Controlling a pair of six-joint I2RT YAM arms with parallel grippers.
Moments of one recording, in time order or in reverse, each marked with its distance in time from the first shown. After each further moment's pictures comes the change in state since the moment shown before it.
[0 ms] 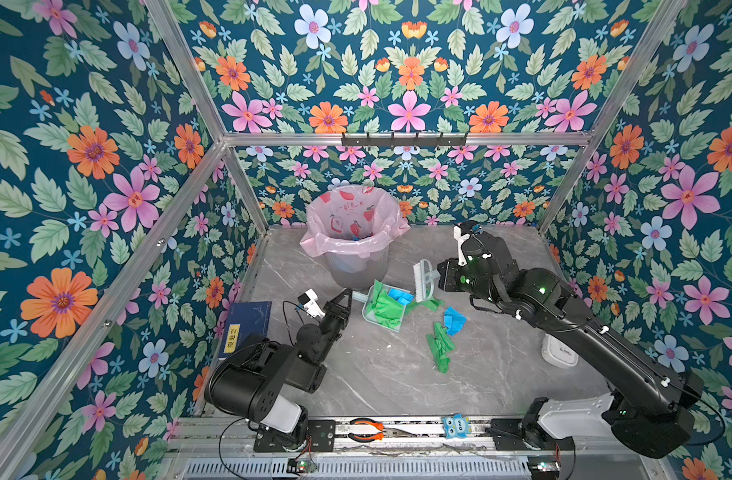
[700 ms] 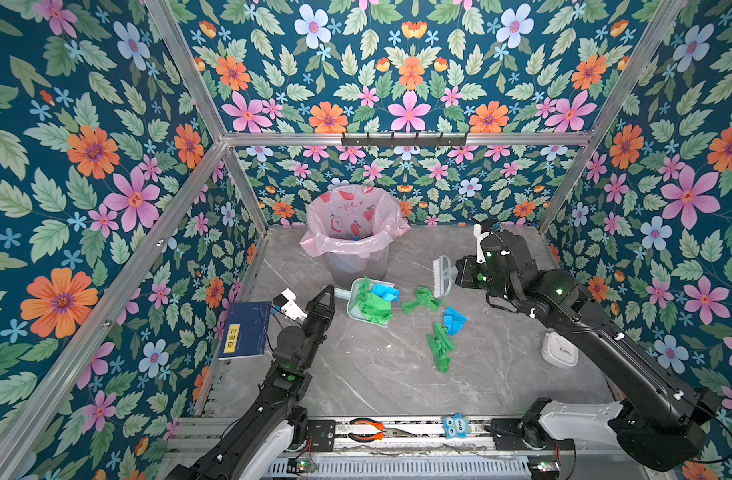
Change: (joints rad) left arm 0.036 -0.742 0.073 -0.885 -0.100 0.103; right arm -0.093 -0.061 -0.051 -0.018 -0.006 -0.040
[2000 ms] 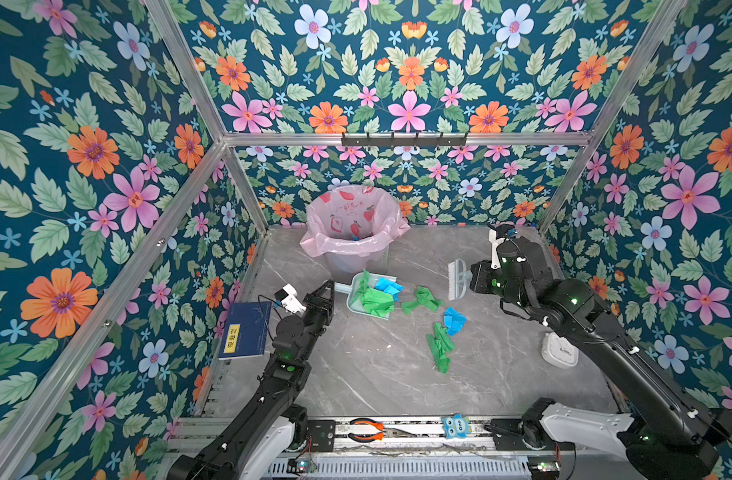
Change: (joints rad) left arm 0.045 0.054 0.079 -0.030 0.092 -0.150; right arm -0.071 -0.092 -0.093 -0.002 0.011 -0.038
